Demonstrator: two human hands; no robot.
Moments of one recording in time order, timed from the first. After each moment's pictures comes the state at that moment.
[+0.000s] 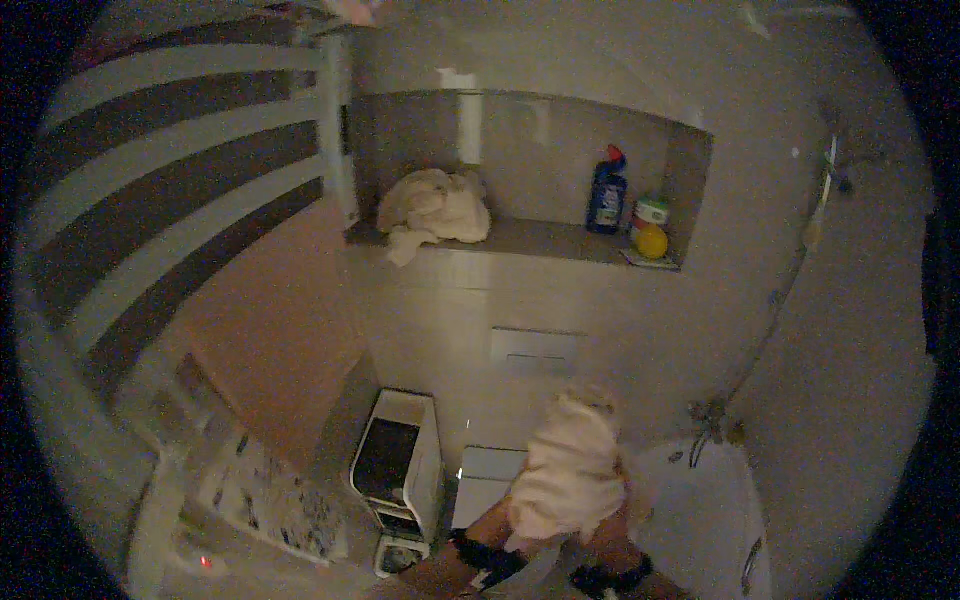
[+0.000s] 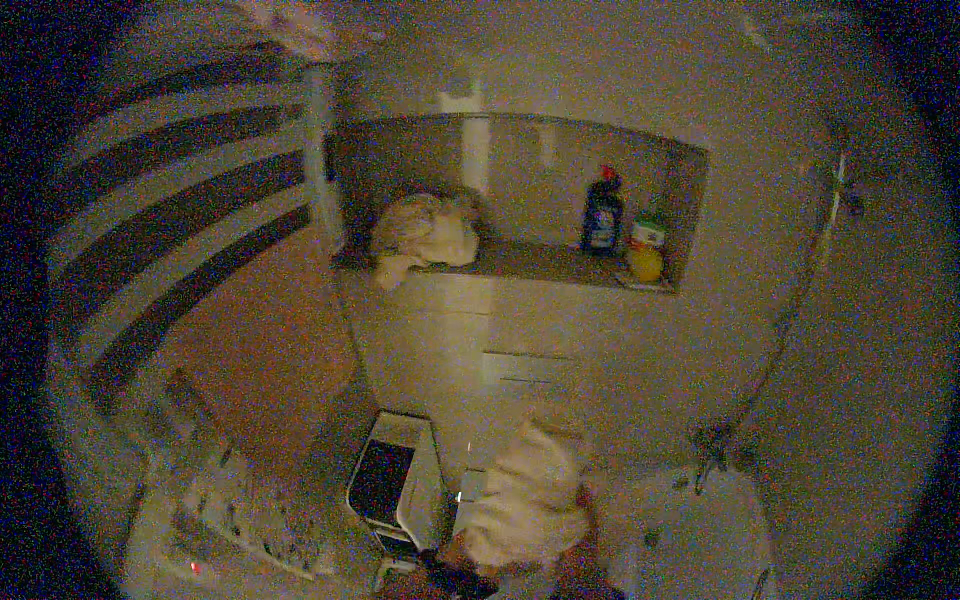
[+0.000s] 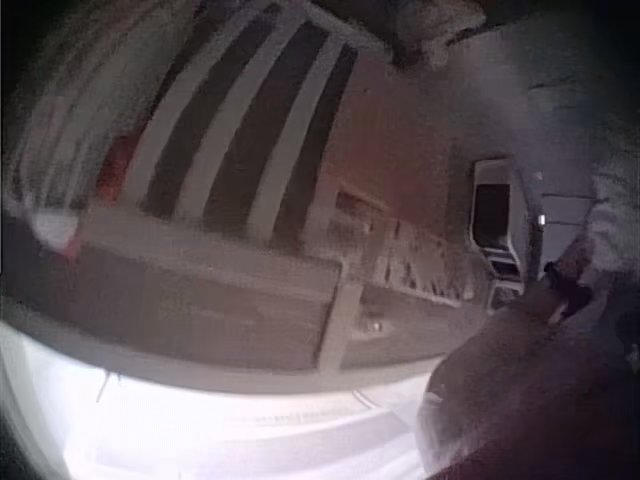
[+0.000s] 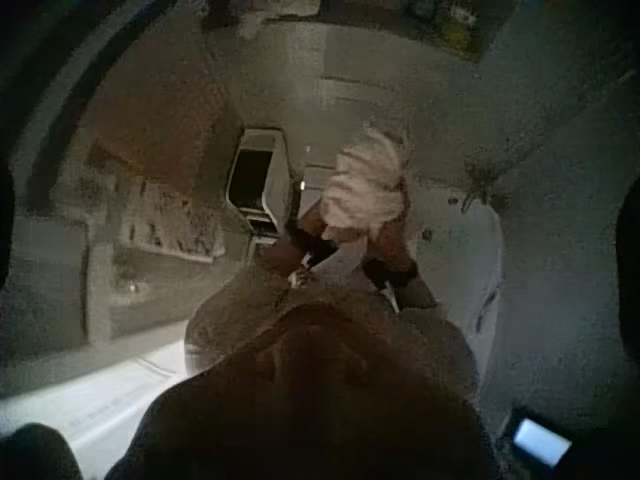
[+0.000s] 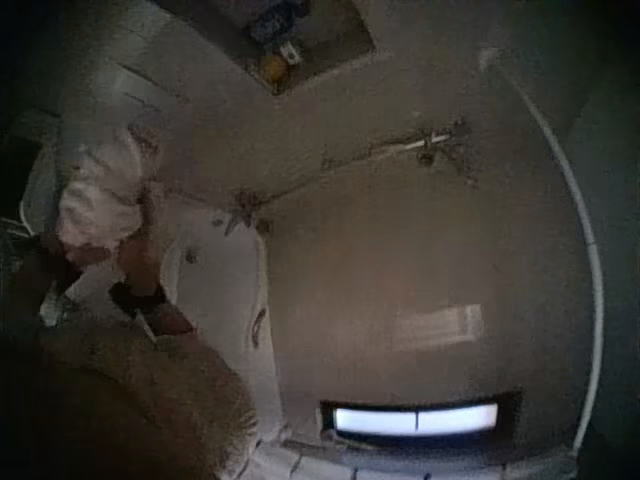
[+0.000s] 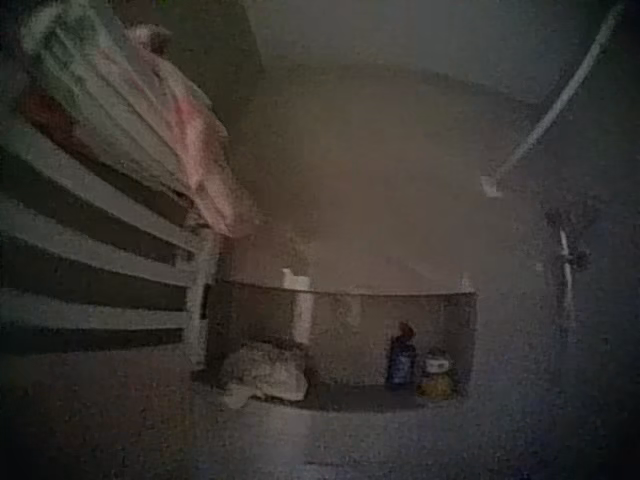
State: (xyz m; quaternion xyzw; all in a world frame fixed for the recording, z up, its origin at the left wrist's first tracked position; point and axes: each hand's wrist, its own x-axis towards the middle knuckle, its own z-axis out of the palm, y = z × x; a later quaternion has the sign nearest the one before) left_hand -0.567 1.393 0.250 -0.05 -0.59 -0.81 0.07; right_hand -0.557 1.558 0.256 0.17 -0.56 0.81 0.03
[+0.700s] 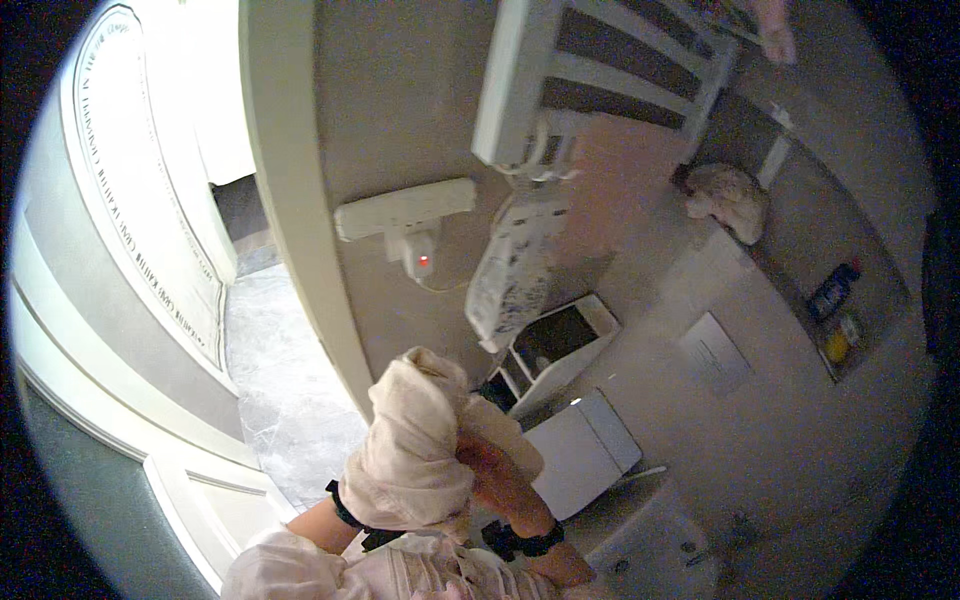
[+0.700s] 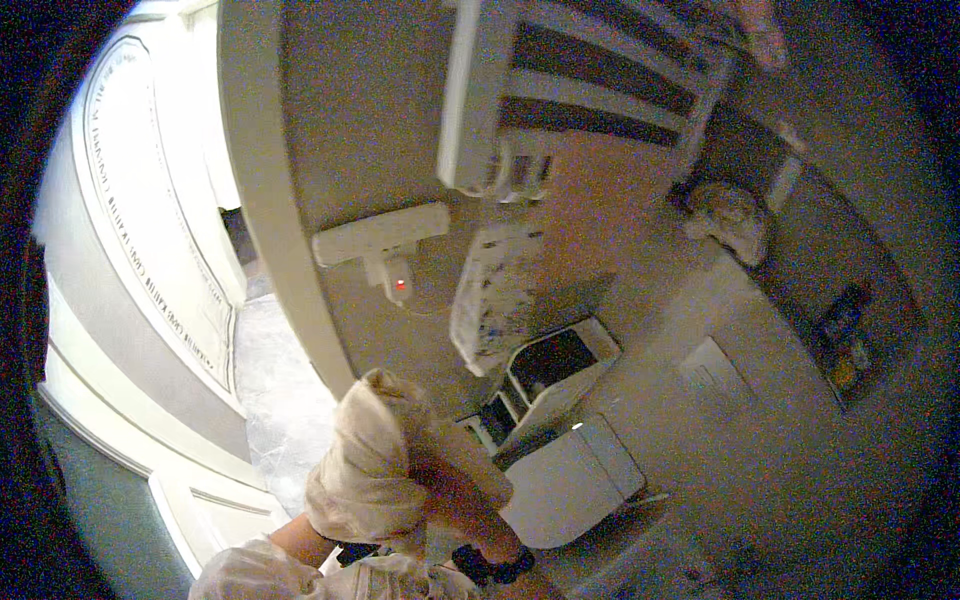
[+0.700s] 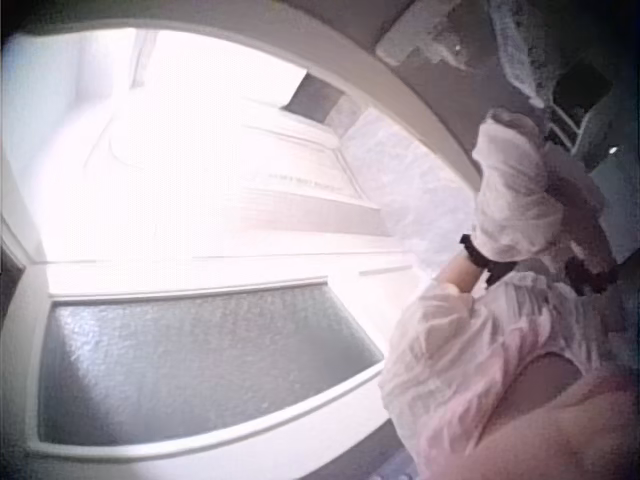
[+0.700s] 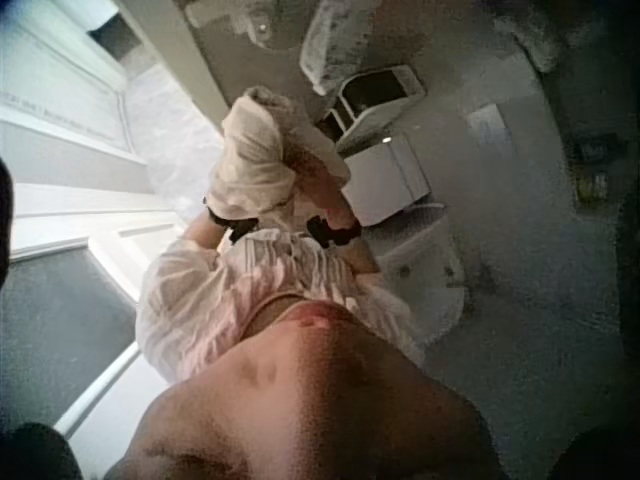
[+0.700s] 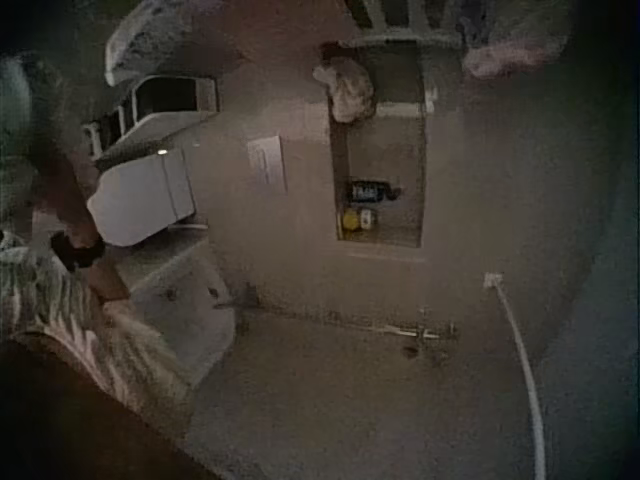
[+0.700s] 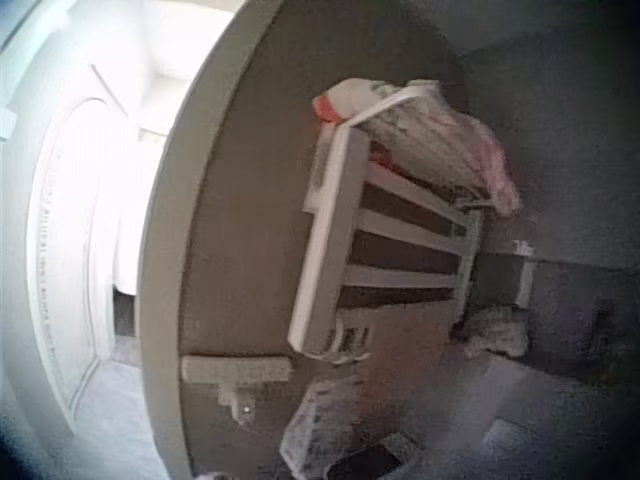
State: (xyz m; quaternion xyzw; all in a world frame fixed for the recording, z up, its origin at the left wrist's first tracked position) left_hand -0.268 1.390 0.296 0.34 -0.82 -0.36 0.28; right_hand -0.433 1.448 0.223 0.32 -0.30 0.50 -0.75
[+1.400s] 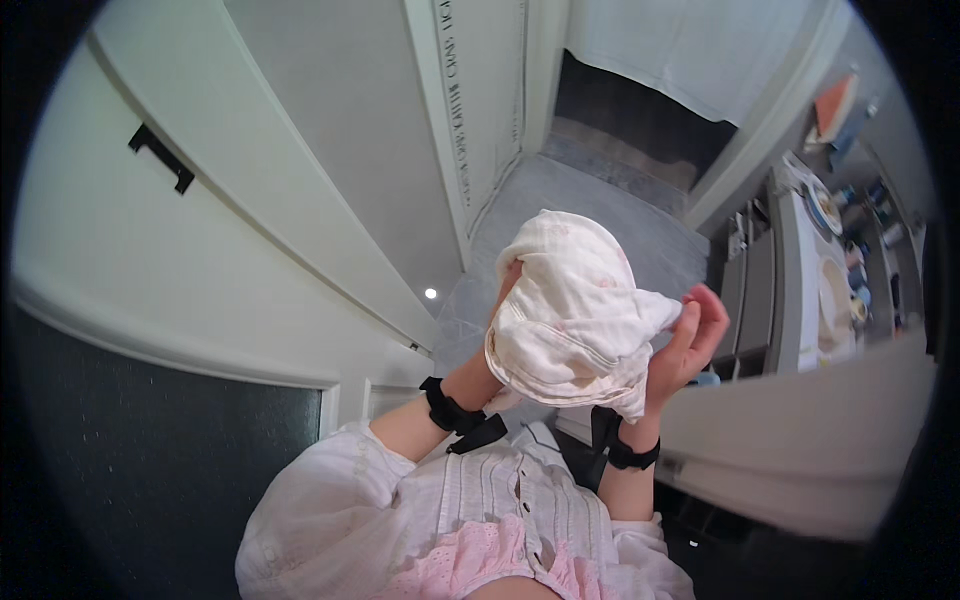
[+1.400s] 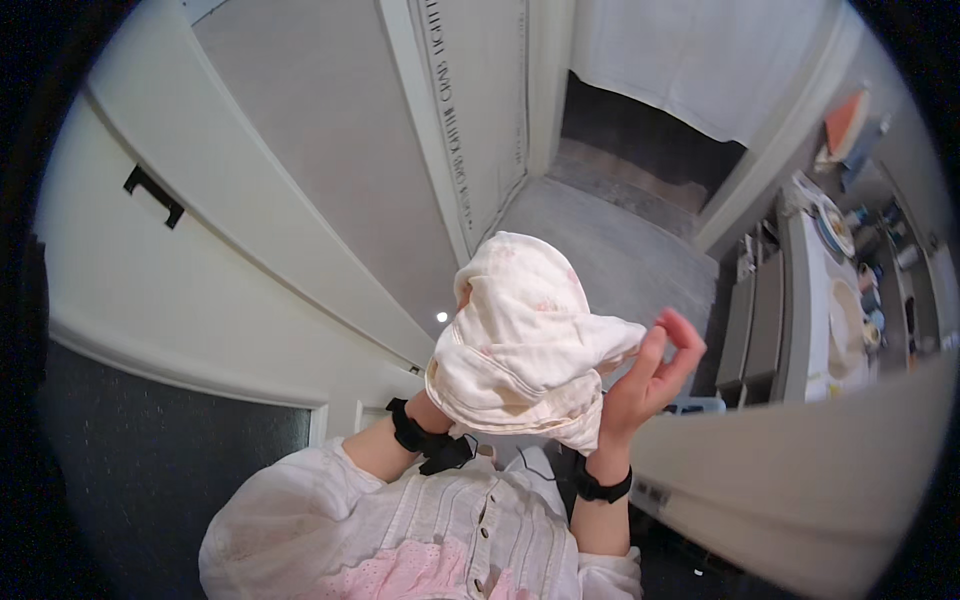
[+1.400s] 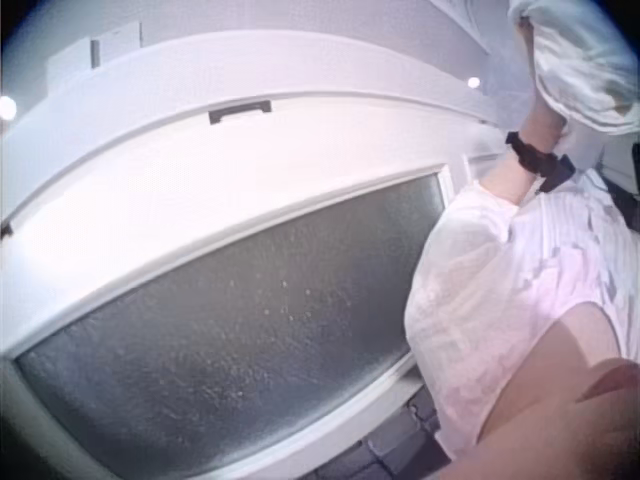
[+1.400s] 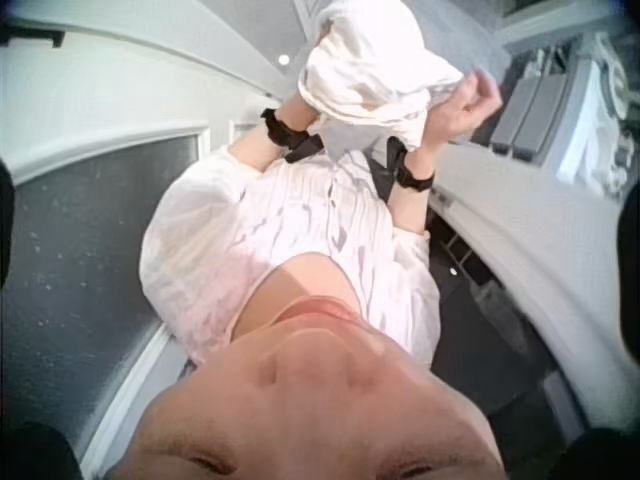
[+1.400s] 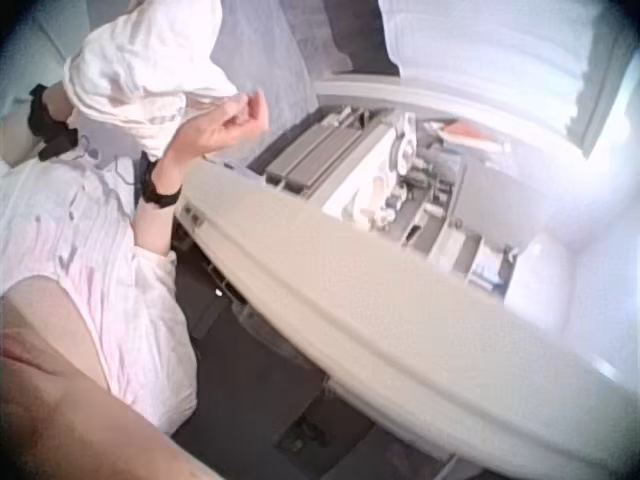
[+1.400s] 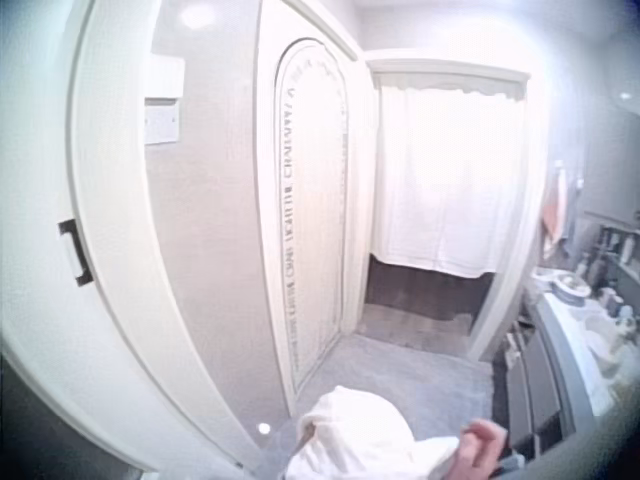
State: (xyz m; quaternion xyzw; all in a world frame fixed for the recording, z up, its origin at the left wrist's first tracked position) left_hand 0.209 1.157 0.227 0.20 -0.13 -0.69 0.68; right_hand 0.044 1.081 0.238 0.52 -0.39 0.69 -0.32
